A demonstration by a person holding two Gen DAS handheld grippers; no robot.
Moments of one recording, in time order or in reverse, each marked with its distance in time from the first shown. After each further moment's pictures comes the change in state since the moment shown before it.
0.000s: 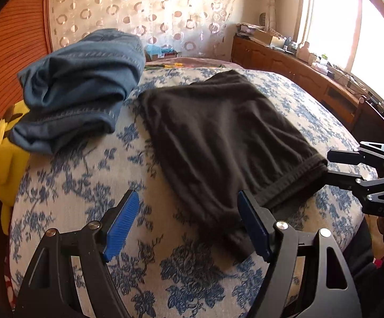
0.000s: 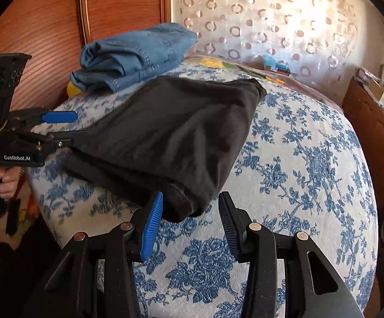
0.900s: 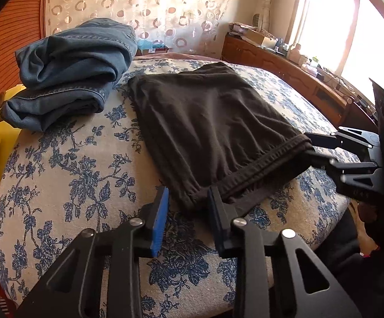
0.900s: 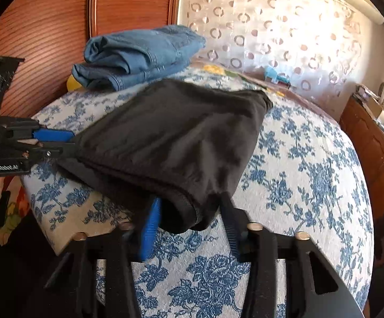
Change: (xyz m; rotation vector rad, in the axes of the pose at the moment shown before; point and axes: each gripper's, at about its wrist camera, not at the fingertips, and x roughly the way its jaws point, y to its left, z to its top) left arm -0.010 -0.001 -0.021 -0.028 0.014 -0.090; right arm 0.017 0.012 0.004 -0.069 -0.053 -0.028
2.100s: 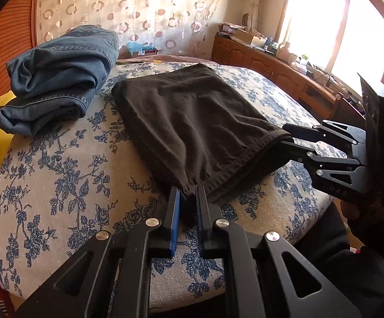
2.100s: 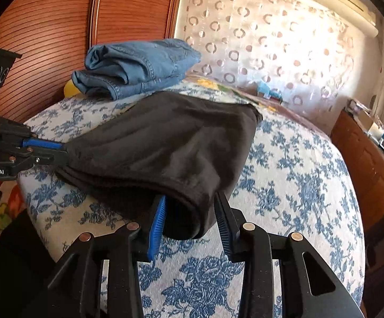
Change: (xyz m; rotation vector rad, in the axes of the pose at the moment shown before) left arm -0.010 -0.025 0.000 0.029 -0.007 -0.039; right arm -0.015 0.007 -0.011 -0.023 -0.079 -0.061
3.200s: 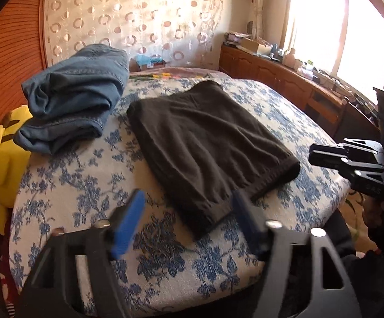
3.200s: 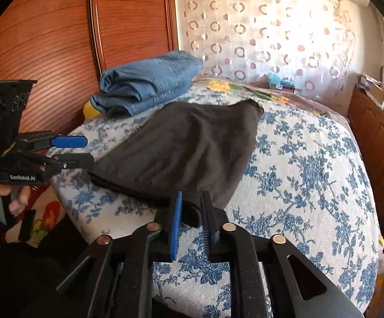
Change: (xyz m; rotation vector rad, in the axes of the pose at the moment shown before) left arm -0.019 0.000 0.012 0.020 -0.069 0.074; right arm -0.049 -0.035 -0.007 0.143 -0.016 0.150
